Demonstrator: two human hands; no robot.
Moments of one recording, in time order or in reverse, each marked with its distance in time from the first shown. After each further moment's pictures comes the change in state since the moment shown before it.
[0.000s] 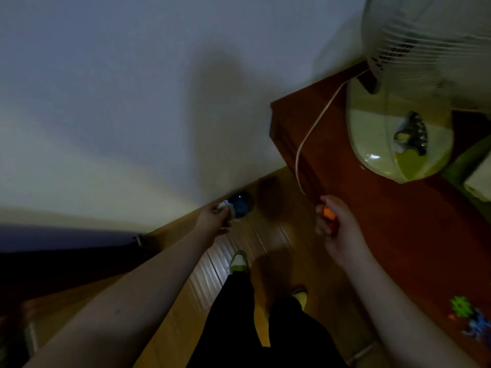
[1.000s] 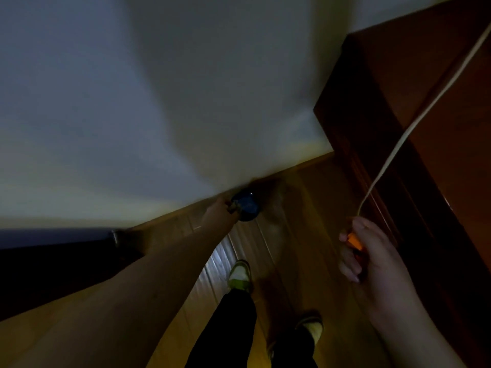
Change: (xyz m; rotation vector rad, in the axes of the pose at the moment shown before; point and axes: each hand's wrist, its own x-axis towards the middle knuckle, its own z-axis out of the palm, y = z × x) left_hand 0.233 -0.094 0.017 0.668 0.110 0.133; right_hand 0.106 0.098 0.013 -0.140 0.134 0.050
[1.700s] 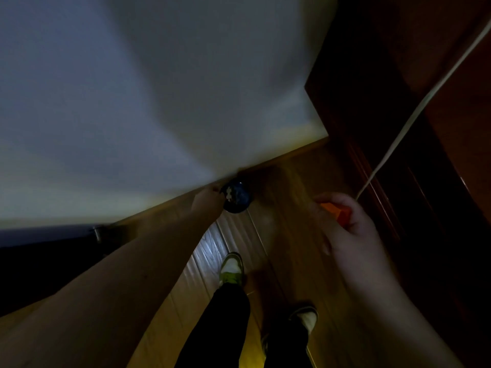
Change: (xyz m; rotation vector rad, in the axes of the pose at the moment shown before) left_hand 0.057 -0.012 0.030 -0.148 -0.015 -0.083; right_hand 0.028 0.005 0.014 -0.542 -0.086 -0.171
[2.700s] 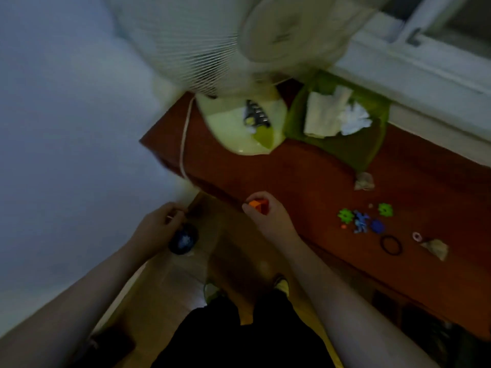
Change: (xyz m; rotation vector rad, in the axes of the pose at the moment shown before) left_hand -0.349 0.216 -0.117 0.487 -0.262 0.811; right_hand -0.207 -0.082 -0.141 0.071 0.318 -0.014
